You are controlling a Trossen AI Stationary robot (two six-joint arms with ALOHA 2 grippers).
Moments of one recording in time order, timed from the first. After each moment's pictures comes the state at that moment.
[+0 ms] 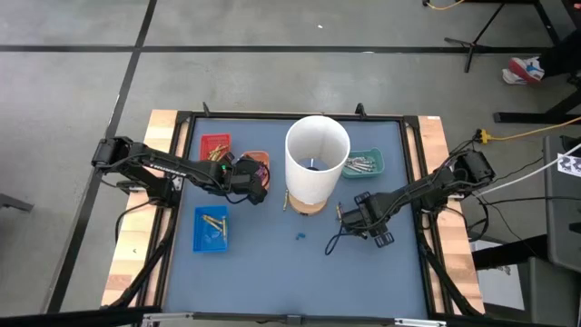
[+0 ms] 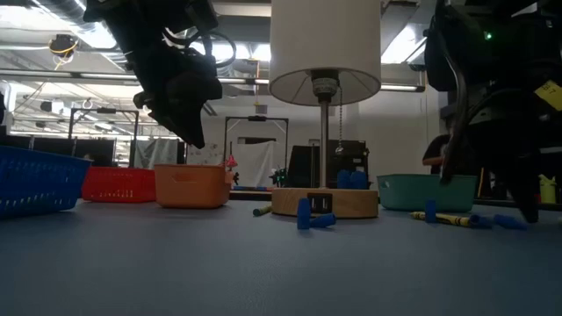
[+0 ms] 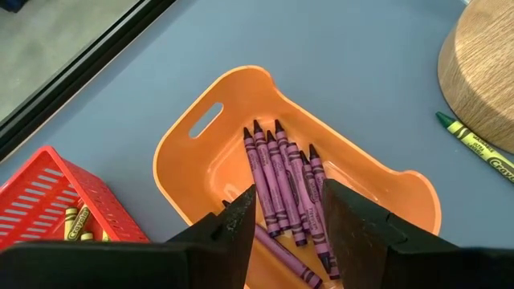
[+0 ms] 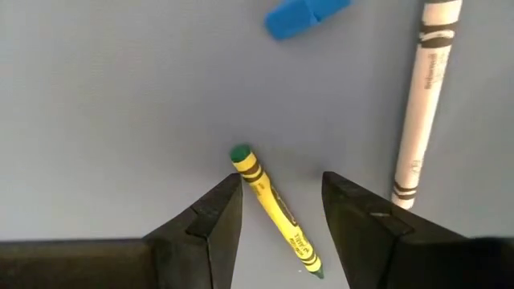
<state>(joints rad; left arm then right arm) -0.04 1.44 0.87 -0.59 -0.64 -0.67 0.33 1.61 0.83 -0.94 -0.05 -0.08</state>
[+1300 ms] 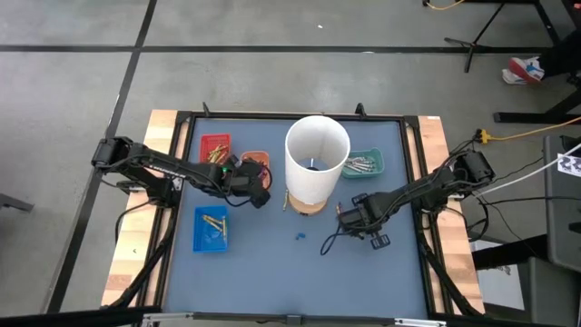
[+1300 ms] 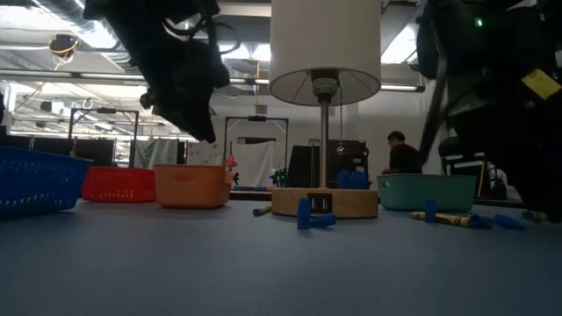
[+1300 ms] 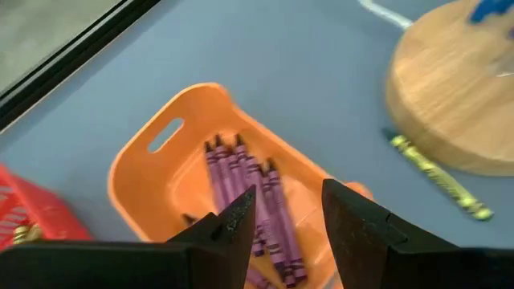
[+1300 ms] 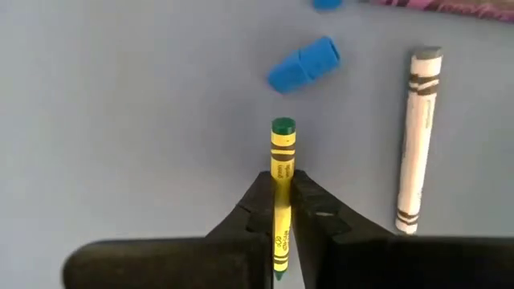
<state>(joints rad) -0.07 1.44 0.87 -0.51 -0.61 -0.67 0.33 1.61 0.86 -0.90 -0.08 -0.05</state>
